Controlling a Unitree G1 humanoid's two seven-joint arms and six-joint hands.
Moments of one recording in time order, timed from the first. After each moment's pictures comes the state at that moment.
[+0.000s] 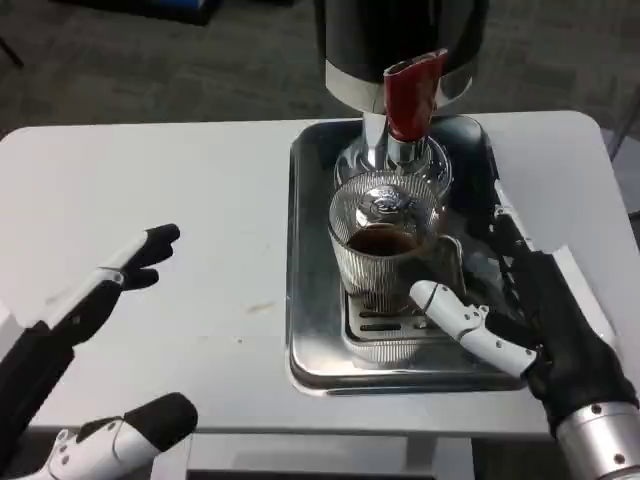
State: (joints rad) left arm 0.38 0.41 0.48 -0.66 0.05 -0.30 -0.44; right arm -0.08 -0.10 0.11 -0.47 -0.31 0.23 0.03
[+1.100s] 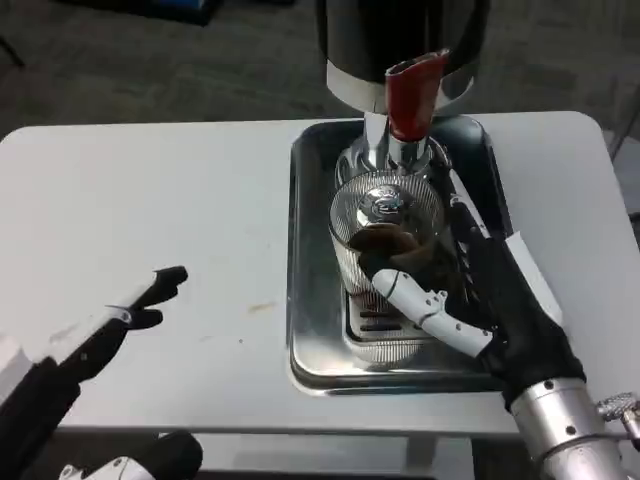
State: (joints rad) left arm 0.48 0.43 0.48 -0.69 0.05 -0.30 -0.44; right arm -0.21 -0.08 0.13 -0.23 -0.25 0.07 0.01
